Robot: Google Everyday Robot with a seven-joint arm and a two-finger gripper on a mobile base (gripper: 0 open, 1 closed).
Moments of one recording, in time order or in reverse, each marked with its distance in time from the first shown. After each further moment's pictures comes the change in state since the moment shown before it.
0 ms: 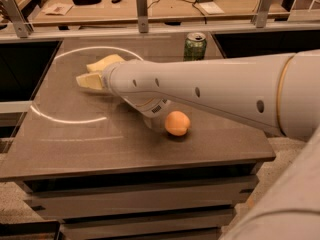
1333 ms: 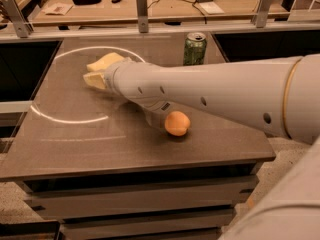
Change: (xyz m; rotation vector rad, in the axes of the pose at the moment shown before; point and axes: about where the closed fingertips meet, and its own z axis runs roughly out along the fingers) arm -0.004 -0.004 -0.003 -0.033 -0.029 -0.086
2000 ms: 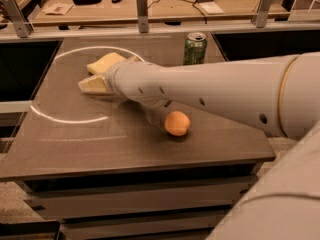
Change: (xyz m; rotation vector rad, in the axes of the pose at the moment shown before) arm 0.007 0.003 0.004 -0.027 0.027 -0.044
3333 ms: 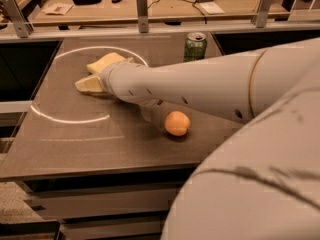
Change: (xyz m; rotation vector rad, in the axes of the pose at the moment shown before) arm 0.003 0.006 0.019 0.011 0.016 0.019
